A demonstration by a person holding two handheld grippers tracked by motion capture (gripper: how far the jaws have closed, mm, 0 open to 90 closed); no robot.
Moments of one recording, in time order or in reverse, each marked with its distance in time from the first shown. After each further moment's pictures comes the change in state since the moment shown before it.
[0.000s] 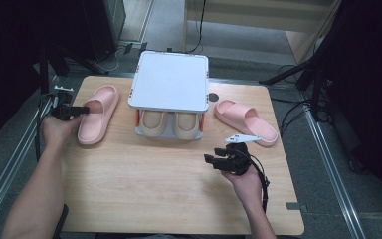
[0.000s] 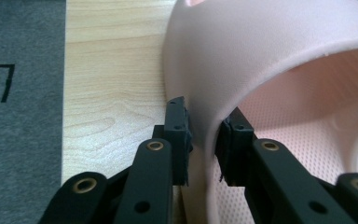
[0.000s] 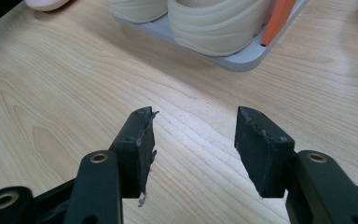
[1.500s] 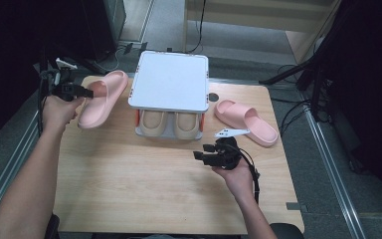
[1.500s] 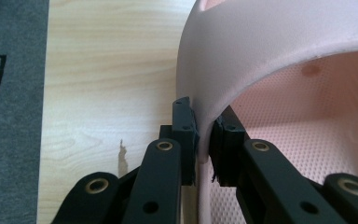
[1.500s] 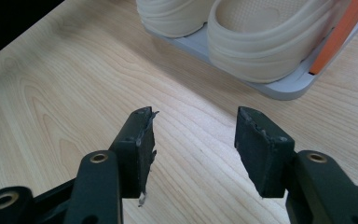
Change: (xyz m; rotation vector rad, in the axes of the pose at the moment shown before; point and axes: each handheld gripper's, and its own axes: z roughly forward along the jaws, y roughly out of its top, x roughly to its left) left arm -0.059 0.068 -0.059 0.061 -0.010 -0.044; right arm 0.010 0.019 0.020 0.001 0.099 -0.040
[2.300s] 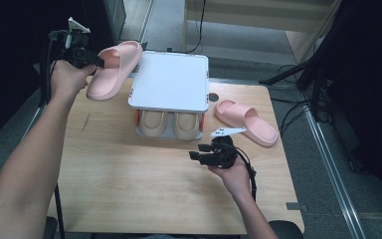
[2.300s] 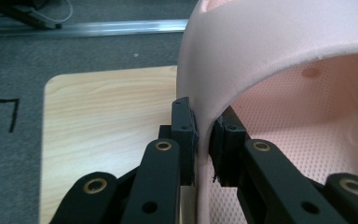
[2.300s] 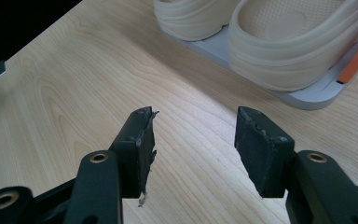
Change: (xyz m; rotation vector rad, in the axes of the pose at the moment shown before) left arm -0.070 0.078 -0.043 -0.055 0.007 0.083; right arm 0.004 0.005 0.007 0.005 0.058 -0.011
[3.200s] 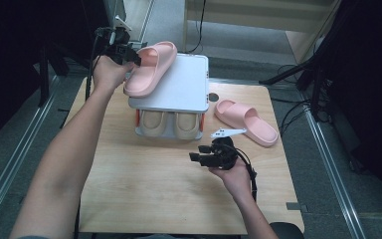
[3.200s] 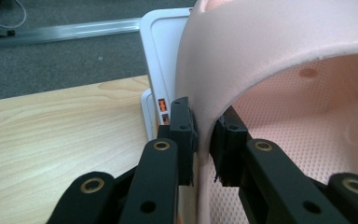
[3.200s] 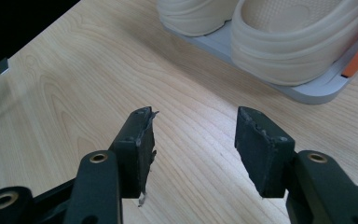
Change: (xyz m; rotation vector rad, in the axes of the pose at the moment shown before) left arm -0.085 0.021 0.047 0.030 -0.062 0.067; right arm 0.001 -0.003 -0.001 0.008 0.004 0.002
